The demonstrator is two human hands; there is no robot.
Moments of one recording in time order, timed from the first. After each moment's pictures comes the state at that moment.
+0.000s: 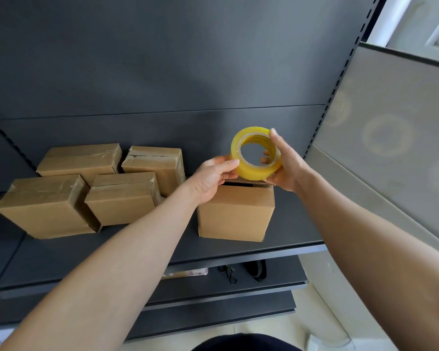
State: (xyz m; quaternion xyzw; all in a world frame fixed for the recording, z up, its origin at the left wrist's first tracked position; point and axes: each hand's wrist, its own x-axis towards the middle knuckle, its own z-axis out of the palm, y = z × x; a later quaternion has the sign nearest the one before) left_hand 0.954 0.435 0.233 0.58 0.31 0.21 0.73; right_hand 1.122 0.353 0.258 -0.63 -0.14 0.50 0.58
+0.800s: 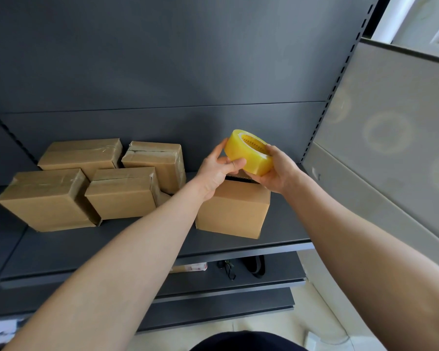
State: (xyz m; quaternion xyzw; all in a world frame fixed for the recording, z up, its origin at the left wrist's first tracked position) left_hand 0.962 0.429 0.226 0.61 0.31 0.27 0.68; right_hand 1.095 0.350 0.259 -0.51 0.00 0.56 0.65
